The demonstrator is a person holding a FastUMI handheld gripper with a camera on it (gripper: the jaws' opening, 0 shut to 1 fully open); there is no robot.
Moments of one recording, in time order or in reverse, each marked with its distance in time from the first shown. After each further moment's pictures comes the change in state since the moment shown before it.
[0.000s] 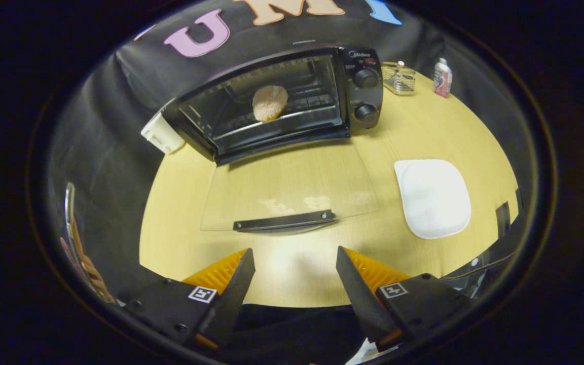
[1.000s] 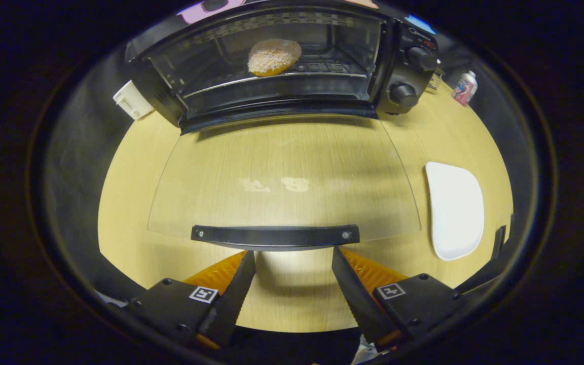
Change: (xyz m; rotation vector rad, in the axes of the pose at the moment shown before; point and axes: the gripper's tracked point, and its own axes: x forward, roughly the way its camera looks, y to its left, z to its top) arm 0.069 0.000 0.001 -0.137 0.098 -0.128
